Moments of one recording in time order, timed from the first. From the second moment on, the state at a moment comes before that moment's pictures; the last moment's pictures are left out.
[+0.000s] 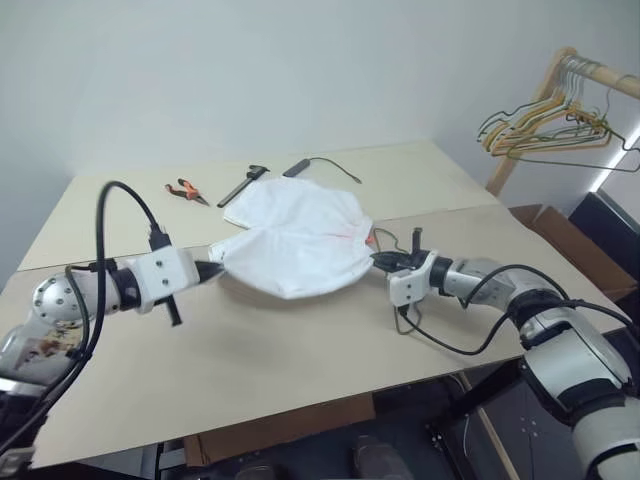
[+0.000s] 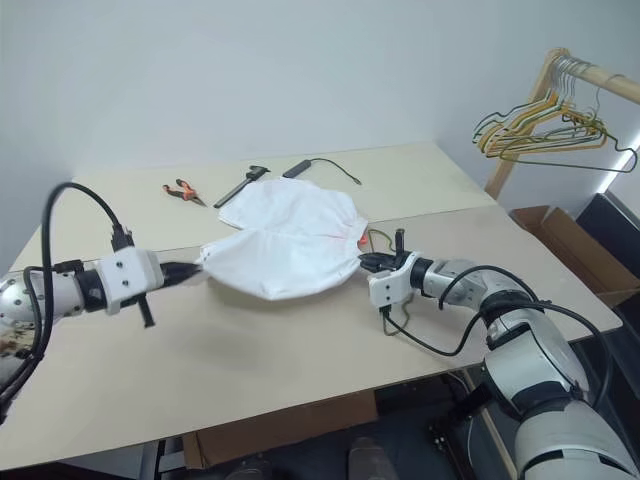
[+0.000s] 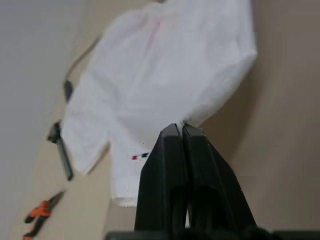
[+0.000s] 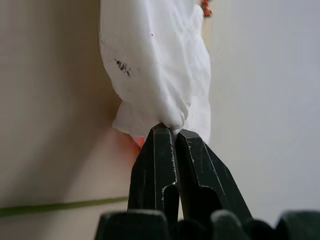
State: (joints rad) left arm -0.06 1.10 0.08 -0.22 -0.24 0.00 -0.98; right arm -0.93 -0.62 0.62 1.13 -0.79 -1.05 0.00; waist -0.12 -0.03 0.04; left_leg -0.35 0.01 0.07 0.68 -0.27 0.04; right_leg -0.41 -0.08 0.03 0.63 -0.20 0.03
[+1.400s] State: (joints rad) left arm 0.56 0.96 0.44 -0.60 -0.31 0.06 -1.28; right arm -0.18 -1.05 0.37 0.18 -0.13 -0.72 0.63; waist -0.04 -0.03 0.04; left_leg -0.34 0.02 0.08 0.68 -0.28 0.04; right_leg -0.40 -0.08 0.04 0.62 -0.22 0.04
